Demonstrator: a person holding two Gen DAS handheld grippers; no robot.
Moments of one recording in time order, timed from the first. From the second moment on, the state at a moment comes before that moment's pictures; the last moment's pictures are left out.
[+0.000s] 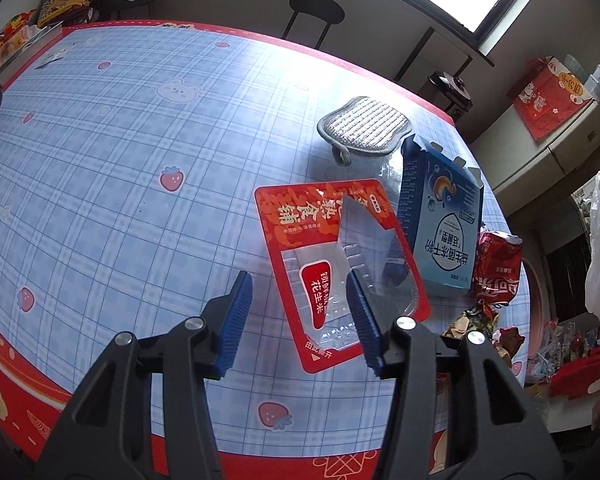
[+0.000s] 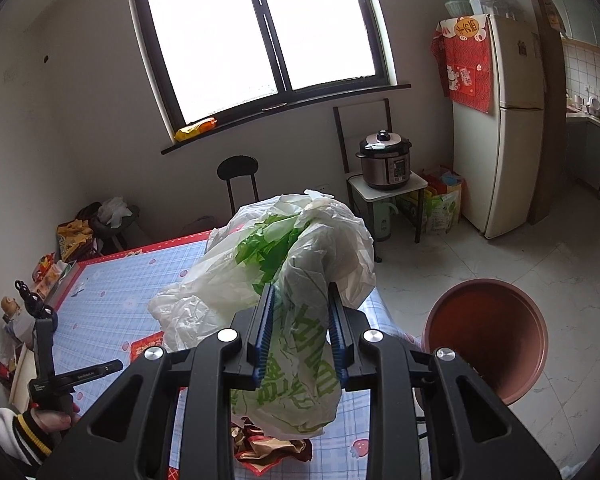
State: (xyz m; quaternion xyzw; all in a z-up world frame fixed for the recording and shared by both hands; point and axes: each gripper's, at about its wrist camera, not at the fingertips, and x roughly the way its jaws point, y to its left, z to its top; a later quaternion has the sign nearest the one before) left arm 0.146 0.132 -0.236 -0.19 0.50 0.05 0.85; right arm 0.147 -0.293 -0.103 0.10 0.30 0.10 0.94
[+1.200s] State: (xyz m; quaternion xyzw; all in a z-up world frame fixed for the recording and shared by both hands) left arm 0.131 0.151 -0.197 -0.20 0.42 0.07 0.88; right arm 0.118 -0.369 -0.055 0.09 0.24 -0.02 0.97
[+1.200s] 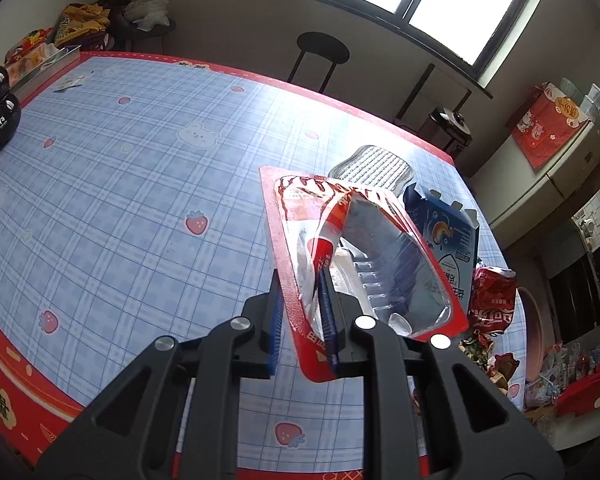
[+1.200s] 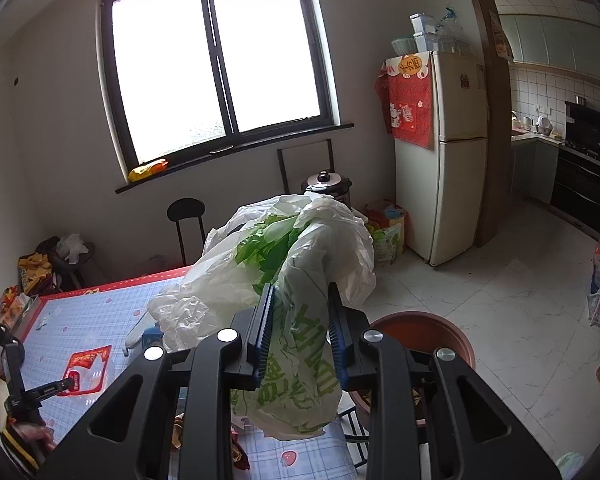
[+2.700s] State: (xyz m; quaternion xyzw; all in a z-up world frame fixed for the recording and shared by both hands) left arm 0.120 0.057 -0.042 -0.11 0.30 0.01 0.95; right arm 0.195 -0.512 -0.078 0.10 0.26 -0.13 0.95
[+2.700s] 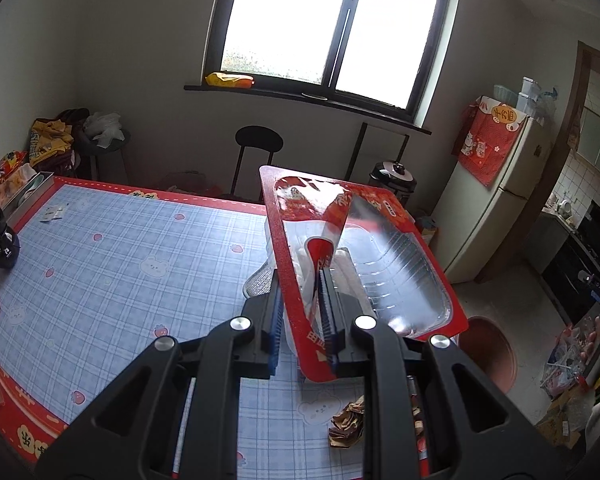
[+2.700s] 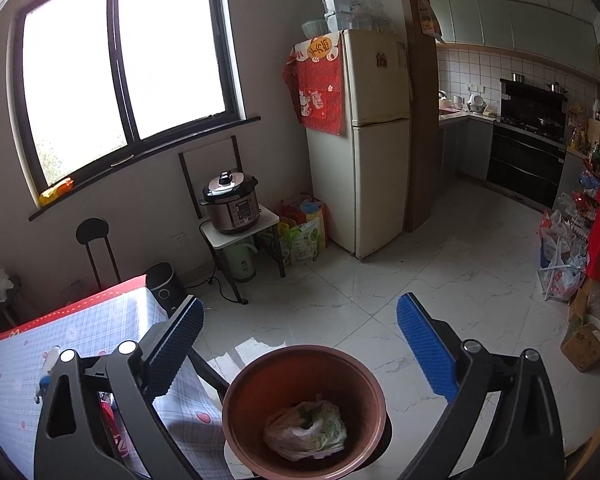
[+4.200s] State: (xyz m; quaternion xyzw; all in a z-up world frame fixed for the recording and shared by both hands) left arm 0.257 -0.367 -0.074 -0.04 0.31 -0.36 0.88; right arm 0.042 -0.583 -0.060 0.07 0.32 -0.20 0.92
